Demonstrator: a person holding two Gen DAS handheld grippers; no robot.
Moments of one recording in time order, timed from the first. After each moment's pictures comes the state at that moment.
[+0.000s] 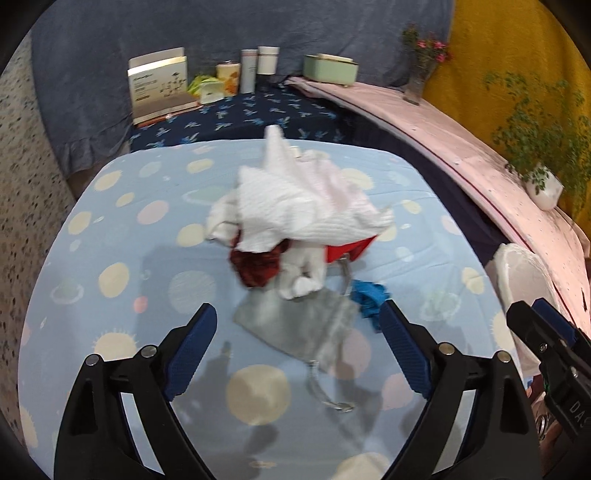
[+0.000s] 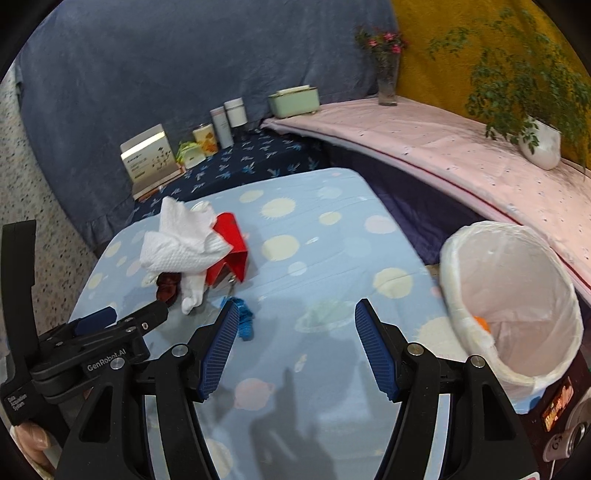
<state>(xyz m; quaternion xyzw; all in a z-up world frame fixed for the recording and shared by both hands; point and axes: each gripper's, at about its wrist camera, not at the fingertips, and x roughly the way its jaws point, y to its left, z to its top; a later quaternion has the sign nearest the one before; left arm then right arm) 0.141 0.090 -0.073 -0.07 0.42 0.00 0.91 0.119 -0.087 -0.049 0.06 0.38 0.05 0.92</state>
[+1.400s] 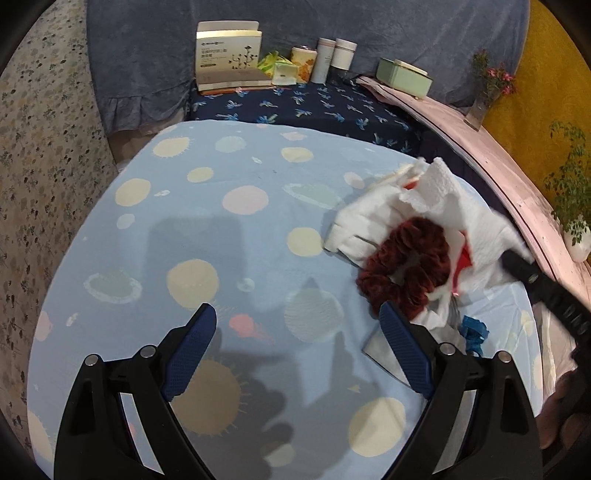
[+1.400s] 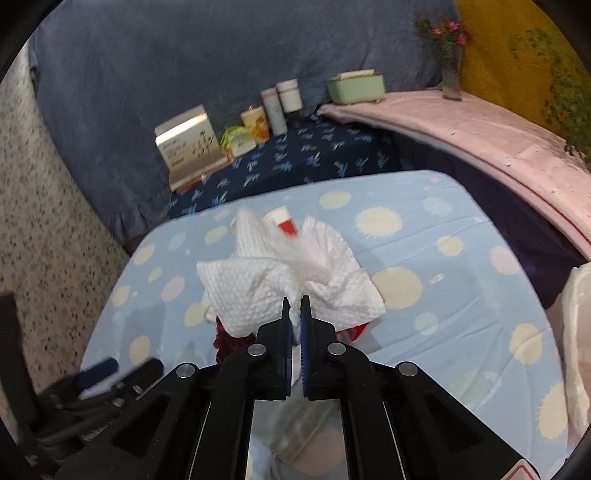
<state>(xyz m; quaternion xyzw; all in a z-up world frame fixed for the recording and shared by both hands) 0.165 0.187 -0.096 -0.13 0.44 0.06 0.89 0.210 0.006 -0.061 0.08 0.38 0.12 0.91</state>
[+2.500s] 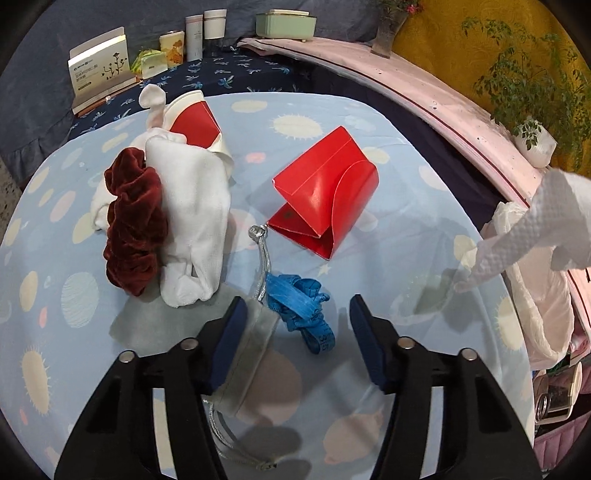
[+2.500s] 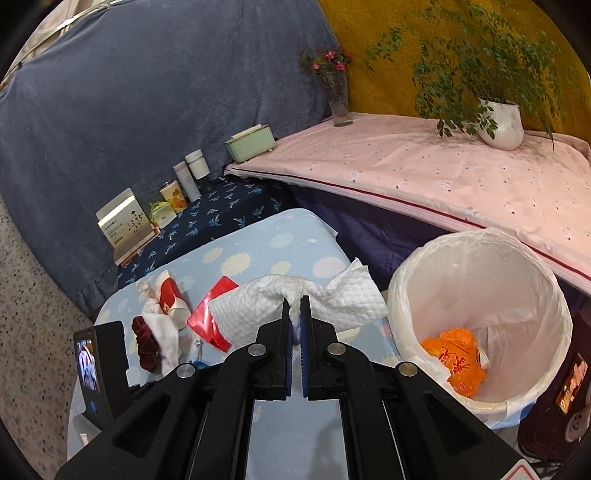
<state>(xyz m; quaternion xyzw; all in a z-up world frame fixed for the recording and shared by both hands) 0.194 0.014 -0.126 -0.04 0.47 -0.06 0.88 0.128 -0.166 -0.029 0.16 0.32 -0.01 0.93</state>
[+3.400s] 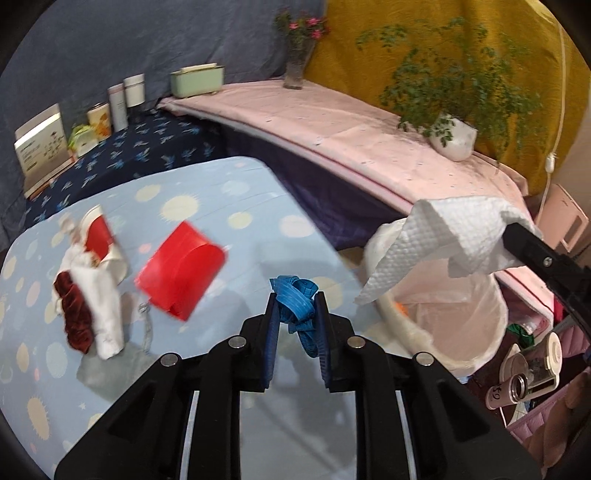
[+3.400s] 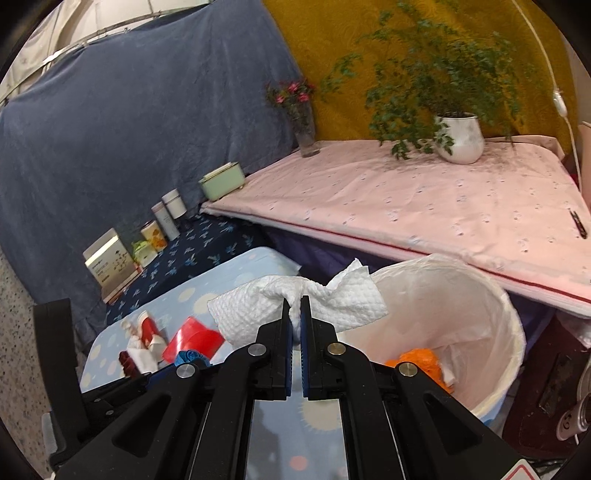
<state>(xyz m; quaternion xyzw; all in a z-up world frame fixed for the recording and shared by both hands) 0.169 -0.092 -0.042 0.01 0.40 -0.19 0.90 0.098 -0.238 -0.001 0.18 0.27 -0.06 0.94</state>
